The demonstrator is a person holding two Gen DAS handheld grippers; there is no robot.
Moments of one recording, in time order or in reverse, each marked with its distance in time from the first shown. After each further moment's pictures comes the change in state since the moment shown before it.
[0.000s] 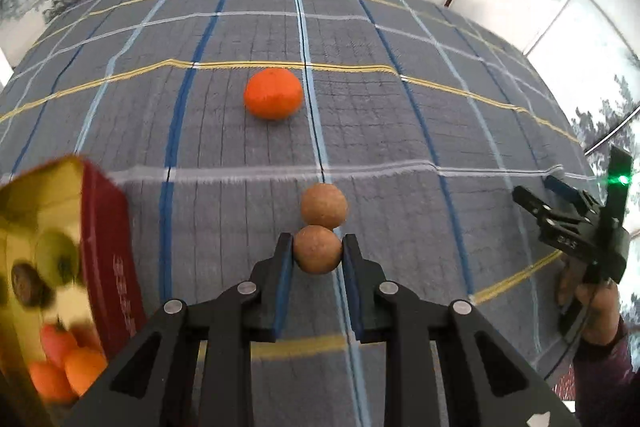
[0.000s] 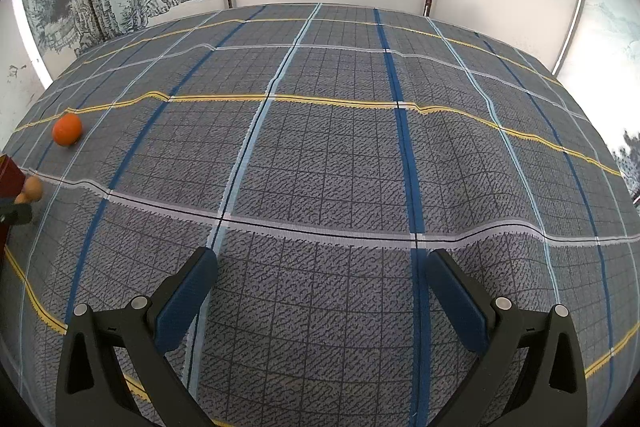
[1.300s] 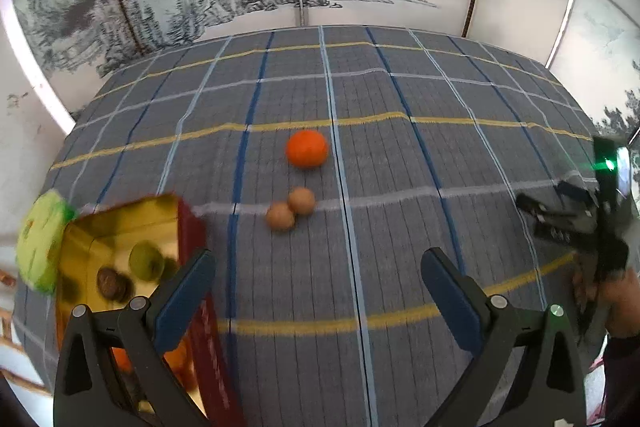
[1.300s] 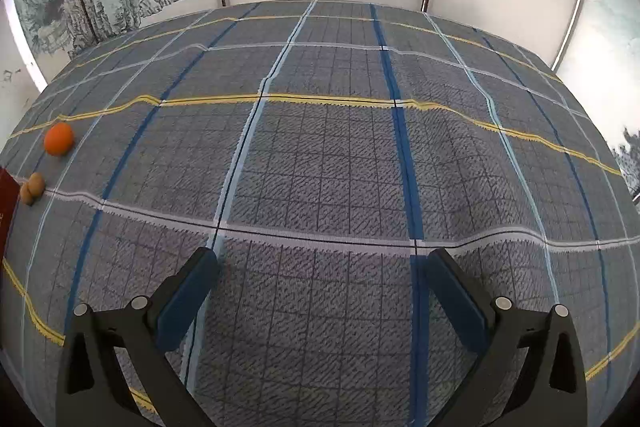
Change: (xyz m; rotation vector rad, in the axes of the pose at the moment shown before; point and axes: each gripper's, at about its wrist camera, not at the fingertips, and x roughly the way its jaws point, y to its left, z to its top) left arm -0.056 -0.027 0.002 0.080 -0.150 0.217; right arm 0.009 0.000 0.009 0.012 0.017 -0.011
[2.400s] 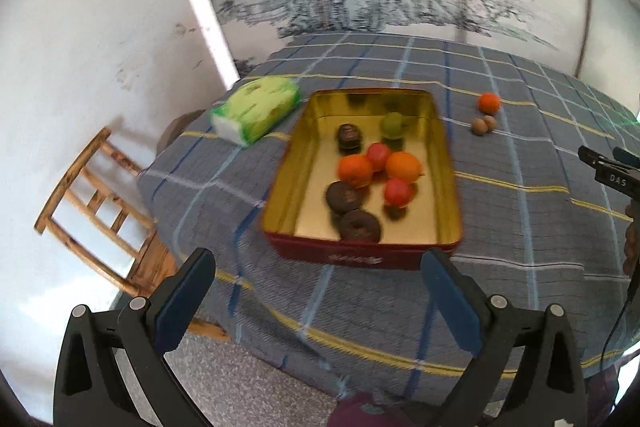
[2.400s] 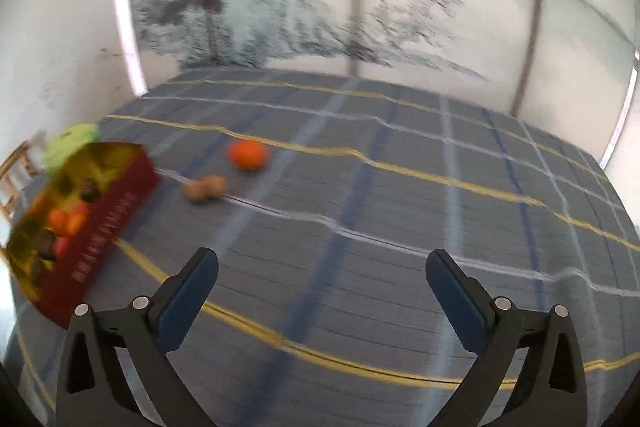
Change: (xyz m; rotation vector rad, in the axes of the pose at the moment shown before) left arm -0.154 0.091 -0.183 -0.274 -0.069 0.399; right arm -0.092 0.132 -0.032 -0.196 -0.234 0.169
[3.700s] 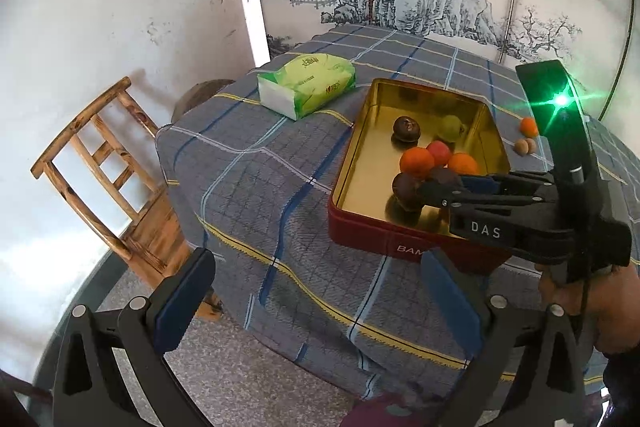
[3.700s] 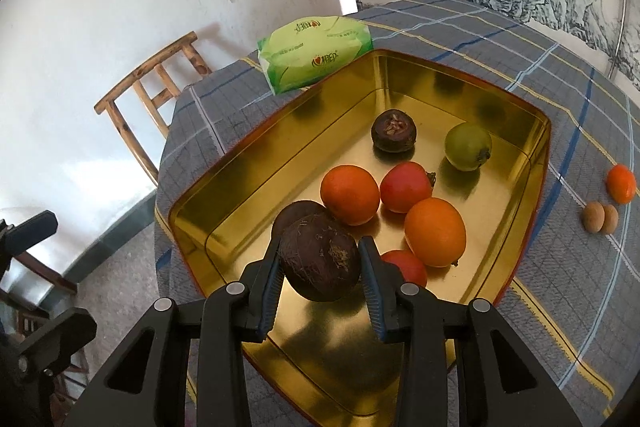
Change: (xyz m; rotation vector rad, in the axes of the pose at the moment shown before) left arm 0.017 0.070 -0.023 -0.192 0.025 0.010; right arm 0.026 0.283 -0.001 -0.348 0.246 0.602
